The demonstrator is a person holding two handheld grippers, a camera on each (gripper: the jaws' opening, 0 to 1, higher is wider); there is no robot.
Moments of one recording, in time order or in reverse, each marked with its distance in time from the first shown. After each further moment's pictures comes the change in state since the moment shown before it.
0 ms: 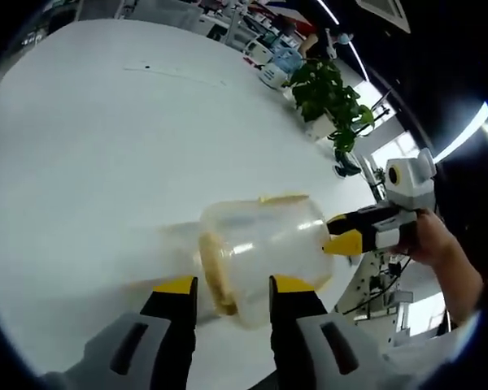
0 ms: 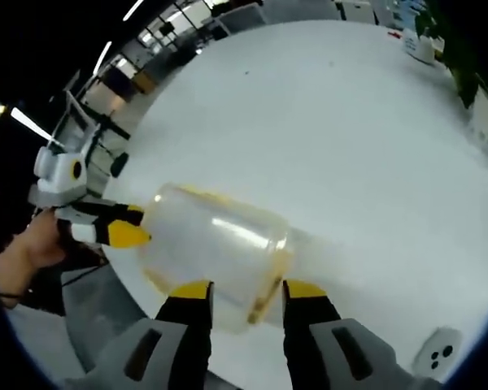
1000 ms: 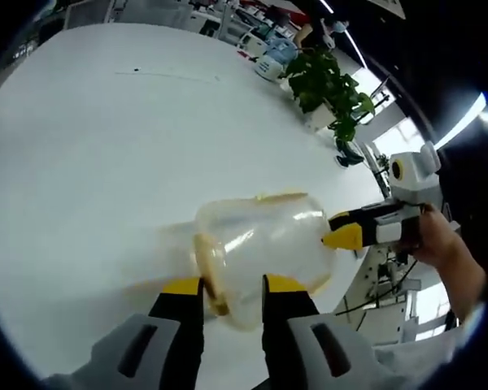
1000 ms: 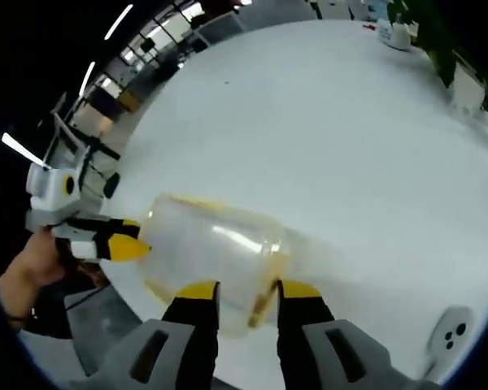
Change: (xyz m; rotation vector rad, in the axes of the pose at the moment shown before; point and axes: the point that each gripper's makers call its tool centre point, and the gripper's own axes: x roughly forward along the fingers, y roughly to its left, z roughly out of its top) left arm 0.004 -0.009 0.004 0.043 0.042 0.019; right arm 0.003 -0.008 -0.002 0.099 -0.045 -0.040
